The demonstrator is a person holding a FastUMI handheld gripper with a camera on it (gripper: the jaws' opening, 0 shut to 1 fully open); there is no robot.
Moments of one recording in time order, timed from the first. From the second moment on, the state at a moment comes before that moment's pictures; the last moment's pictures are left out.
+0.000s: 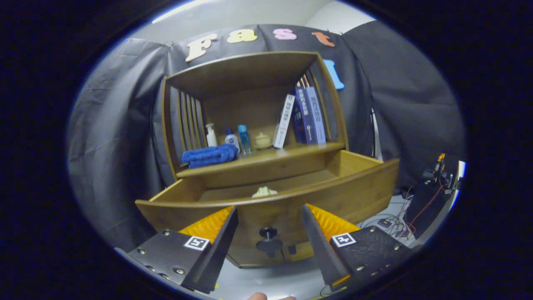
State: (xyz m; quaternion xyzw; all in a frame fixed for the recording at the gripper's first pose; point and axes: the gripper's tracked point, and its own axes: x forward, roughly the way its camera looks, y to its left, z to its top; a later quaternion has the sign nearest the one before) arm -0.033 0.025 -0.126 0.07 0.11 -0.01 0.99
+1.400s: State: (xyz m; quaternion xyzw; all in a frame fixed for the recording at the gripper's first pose) arm 0.117 0.049 -0.177 0.06 0.41 -0.12 0.90
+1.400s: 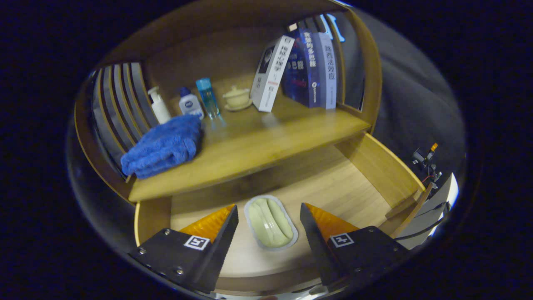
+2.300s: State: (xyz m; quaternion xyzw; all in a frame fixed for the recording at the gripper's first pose) arm 0.113 0.046 -0.241 0.01 0.50 -0.10 0.86
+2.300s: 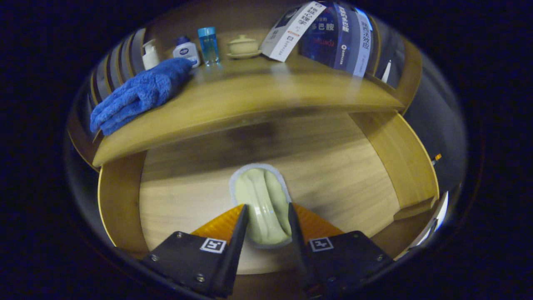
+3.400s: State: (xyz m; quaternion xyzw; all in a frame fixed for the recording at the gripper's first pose) arm 0.119 0.039 -0.234 -0.04 0.47 -0.11 0.87
